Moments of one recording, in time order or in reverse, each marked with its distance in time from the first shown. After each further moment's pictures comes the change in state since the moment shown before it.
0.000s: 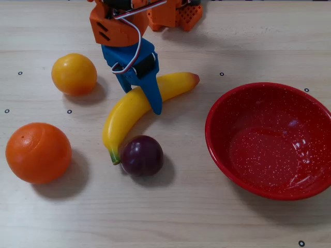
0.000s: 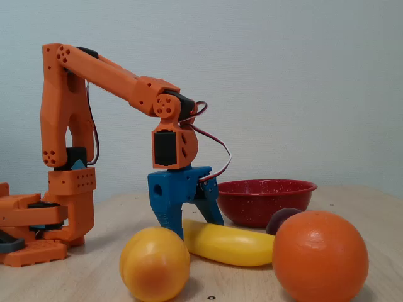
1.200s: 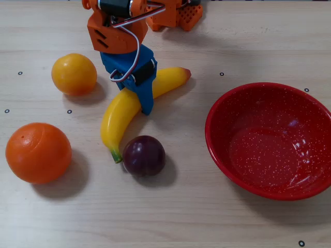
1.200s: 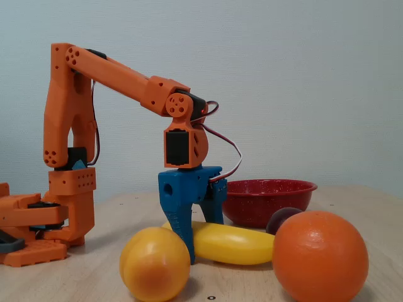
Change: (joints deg) arm -0.9 -4.6 -7.6 2.5 0.5
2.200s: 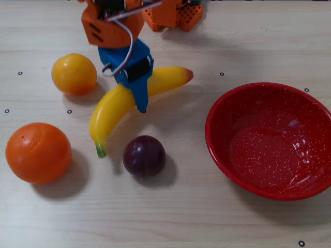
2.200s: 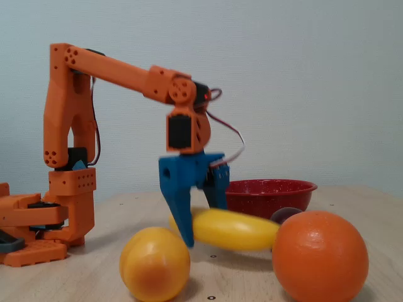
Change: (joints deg) arm 0.4 4.5 -6.3 9.4 9.1
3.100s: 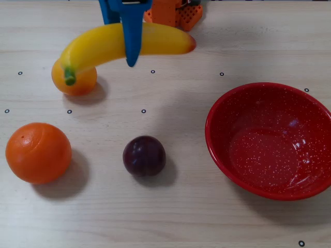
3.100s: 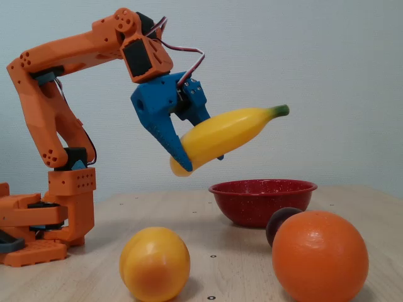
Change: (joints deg) arm -0.4 28.4 1.1 5.7 3.5
